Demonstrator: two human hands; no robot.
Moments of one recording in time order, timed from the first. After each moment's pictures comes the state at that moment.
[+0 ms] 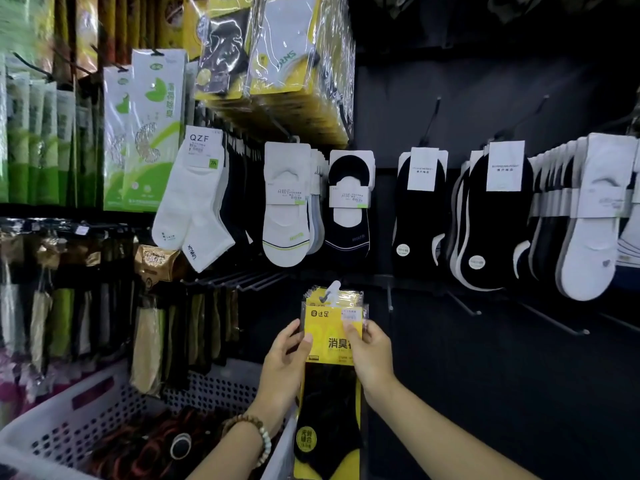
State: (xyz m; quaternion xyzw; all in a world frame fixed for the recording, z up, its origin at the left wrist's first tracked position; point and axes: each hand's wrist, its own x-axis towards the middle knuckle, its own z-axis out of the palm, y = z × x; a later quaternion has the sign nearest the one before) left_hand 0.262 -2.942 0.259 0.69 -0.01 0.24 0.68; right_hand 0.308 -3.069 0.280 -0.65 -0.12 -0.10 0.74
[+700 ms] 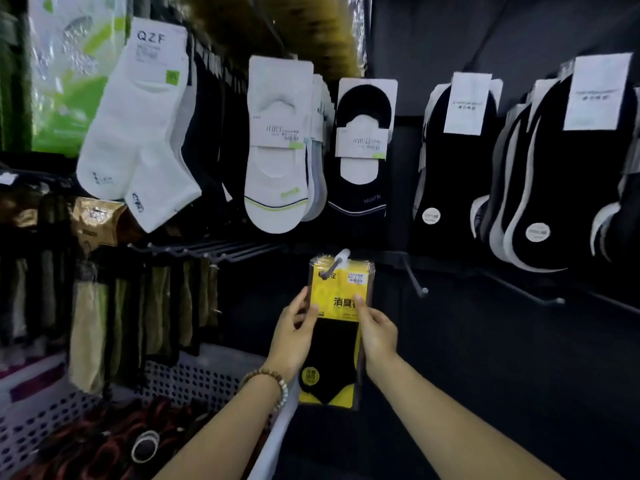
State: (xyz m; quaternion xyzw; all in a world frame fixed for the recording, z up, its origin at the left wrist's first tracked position) left_hand 0.405 -2.924 0.220 0.73 -0.01 0.25 0.63; right_hand 0.443 -3.051 0.231 -0.63 0.02 -0.08 0.77
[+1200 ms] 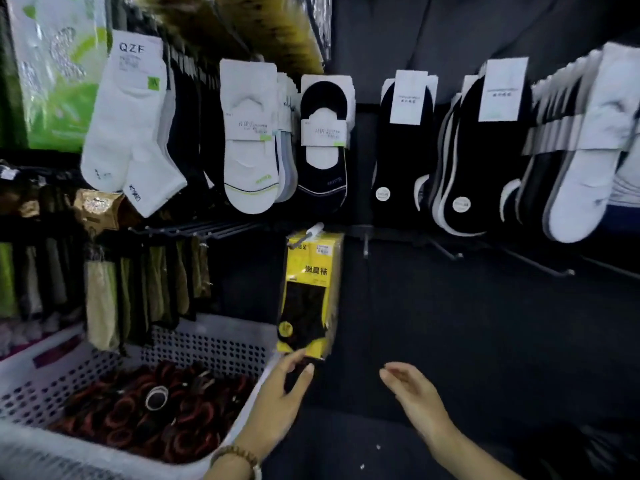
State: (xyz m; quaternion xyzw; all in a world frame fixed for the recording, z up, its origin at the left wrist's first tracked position) left_hand 0.268 -2.970 0.148 0.80 0.00 0.12 0.59; right_hand 0.308 -3.198 0.148 -0.77 -0.05 -0.01 0.64
